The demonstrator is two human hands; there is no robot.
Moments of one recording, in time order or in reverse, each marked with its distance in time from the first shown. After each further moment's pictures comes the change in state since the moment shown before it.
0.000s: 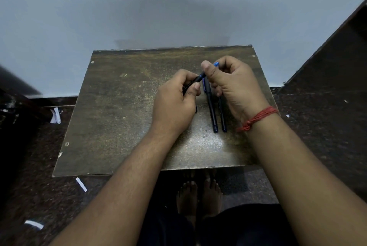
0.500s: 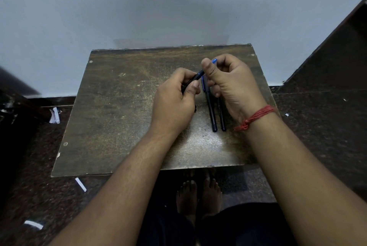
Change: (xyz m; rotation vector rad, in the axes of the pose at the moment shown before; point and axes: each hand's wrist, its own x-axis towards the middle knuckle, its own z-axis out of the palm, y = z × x) left_hand 0.000 0.002 0.001 -0.028 0.007 -0.007; right_hand -0.001 0.000 0.002 0.081 0.011 0.029
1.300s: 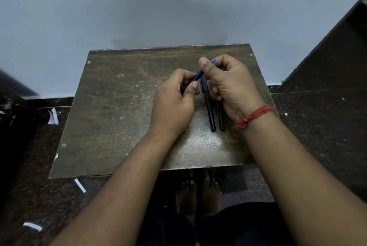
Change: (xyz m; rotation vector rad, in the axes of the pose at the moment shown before) left_hand -0.001 0.003 0.002 -0.033 -0.010 -0.009; right_hand -0.004 -0.006 0.003 0.029 0.012 0.033
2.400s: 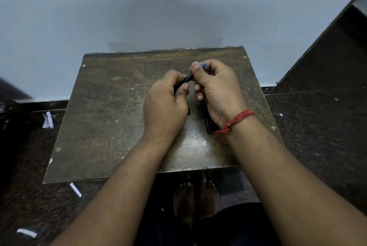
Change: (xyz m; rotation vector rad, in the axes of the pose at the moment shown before) left_hand 0.001 -0.007 -0.001 0.196 0.114 0.058; right_hand -0.007 0.000 0.023 0.095 0.071 0.027
